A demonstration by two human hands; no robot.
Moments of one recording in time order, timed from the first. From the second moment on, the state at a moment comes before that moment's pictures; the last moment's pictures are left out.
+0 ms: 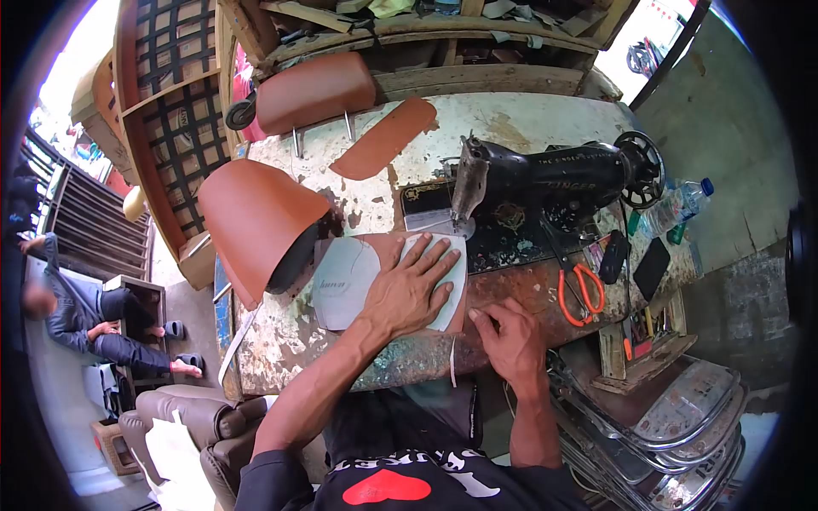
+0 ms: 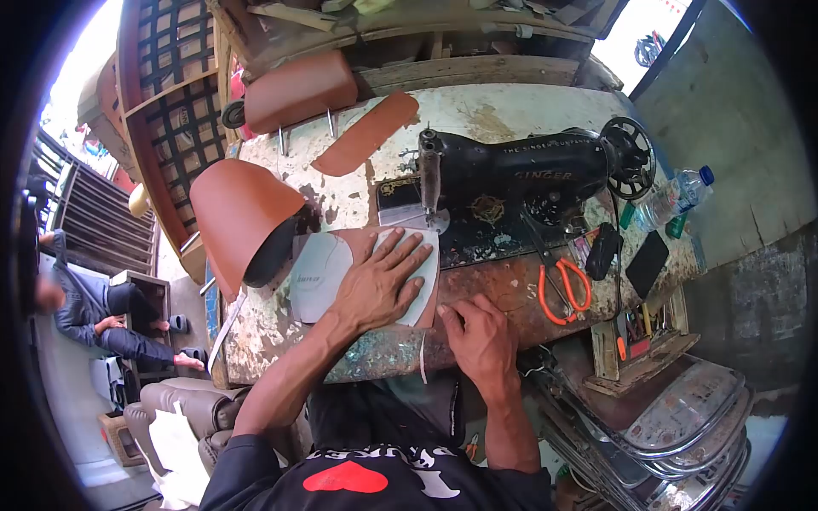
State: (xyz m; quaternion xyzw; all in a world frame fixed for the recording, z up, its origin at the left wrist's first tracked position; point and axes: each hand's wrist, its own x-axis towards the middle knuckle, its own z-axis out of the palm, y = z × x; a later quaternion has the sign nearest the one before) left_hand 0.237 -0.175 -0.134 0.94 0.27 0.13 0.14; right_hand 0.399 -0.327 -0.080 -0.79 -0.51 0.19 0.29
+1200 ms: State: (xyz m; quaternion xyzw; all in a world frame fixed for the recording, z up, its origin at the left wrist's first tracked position) left_hand 0.253 -0.164 -0.131 0.94 0.31 0.12 0.11; right_hand 0.487 -0.110 -0.170 -0.36 -0.16 0.59 0.71
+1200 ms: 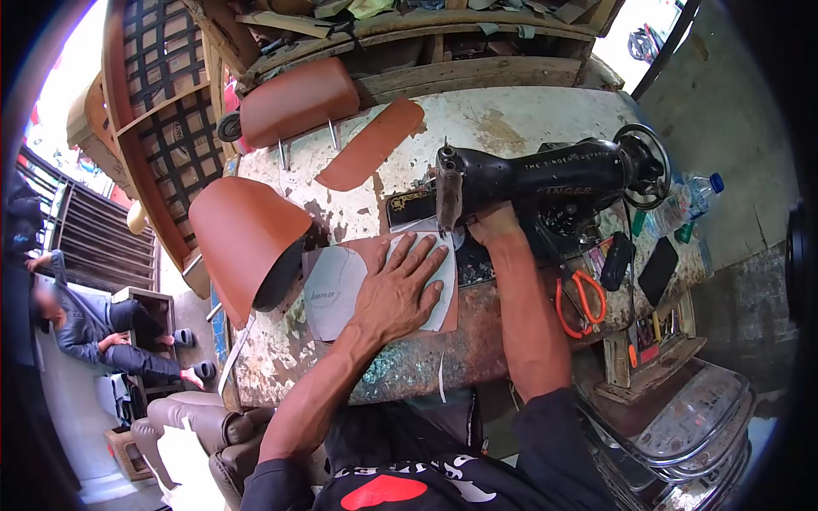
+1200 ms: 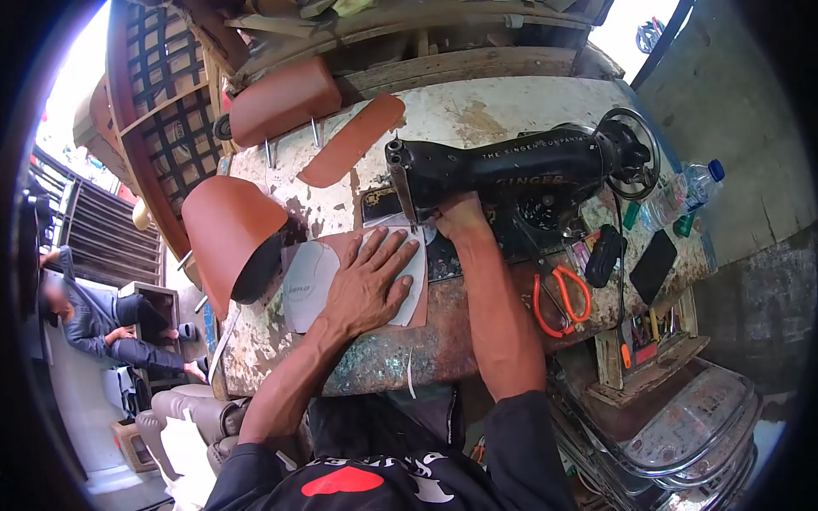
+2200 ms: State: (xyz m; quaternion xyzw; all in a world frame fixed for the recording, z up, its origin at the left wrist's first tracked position) left_hand 0.253 -0.159 -0.130 0.94 0.30 0.11 0.12; right_hand 0.490 -0.116 -0.172 -0.37 -0.23 0.57 0.70
